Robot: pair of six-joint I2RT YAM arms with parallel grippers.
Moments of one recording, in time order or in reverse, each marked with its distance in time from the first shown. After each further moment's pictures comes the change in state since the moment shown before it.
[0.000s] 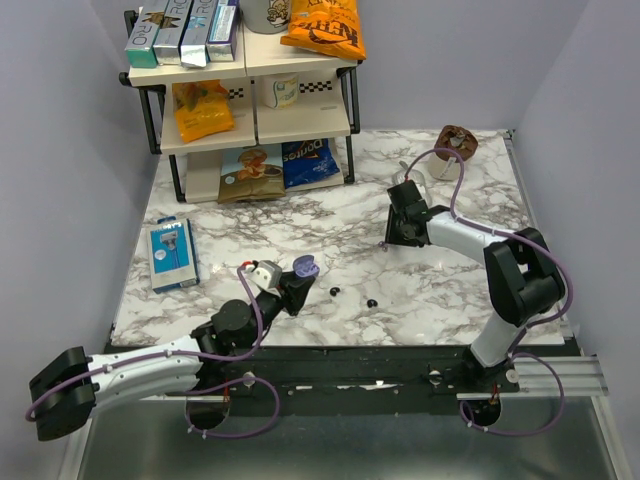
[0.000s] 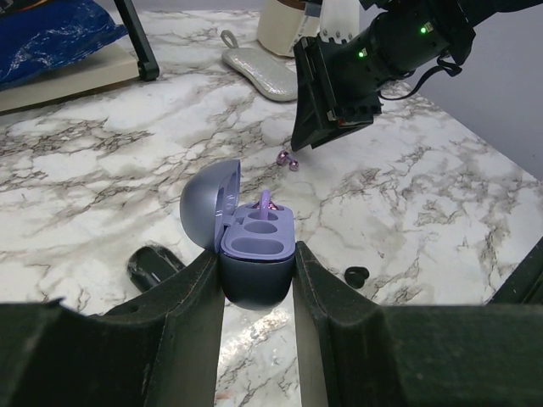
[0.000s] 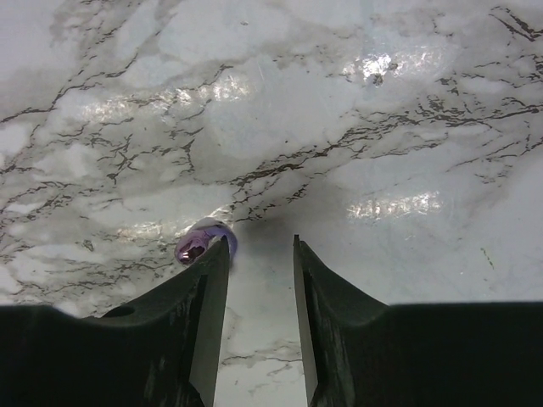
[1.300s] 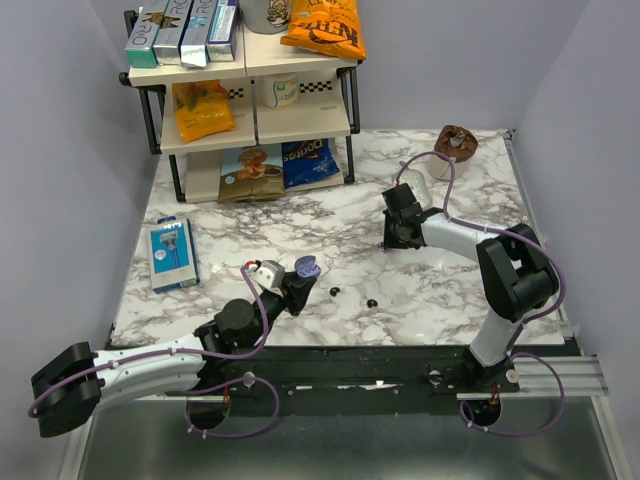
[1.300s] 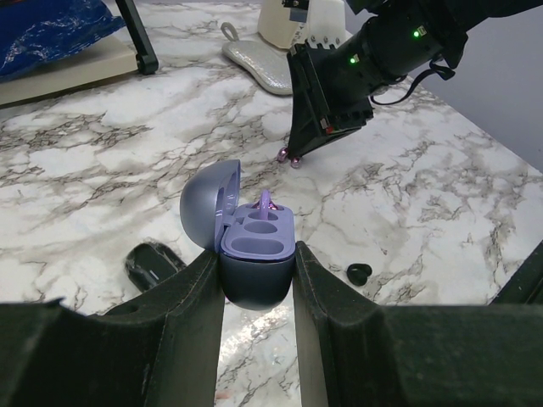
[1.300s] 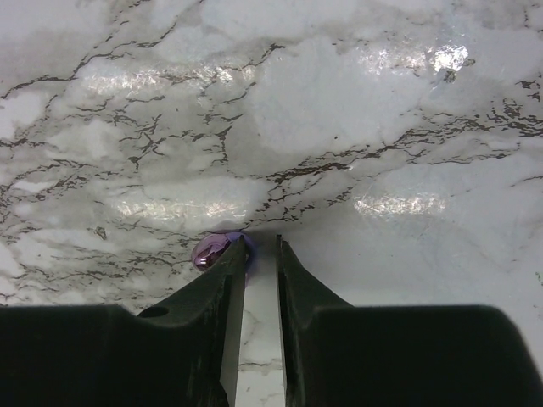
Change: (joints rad) left arm 0.000 0.056 0.000 0.038 0.000 -0.002; right arm 0.027 0.042 -0.005 0.039 -0.072 -0.026
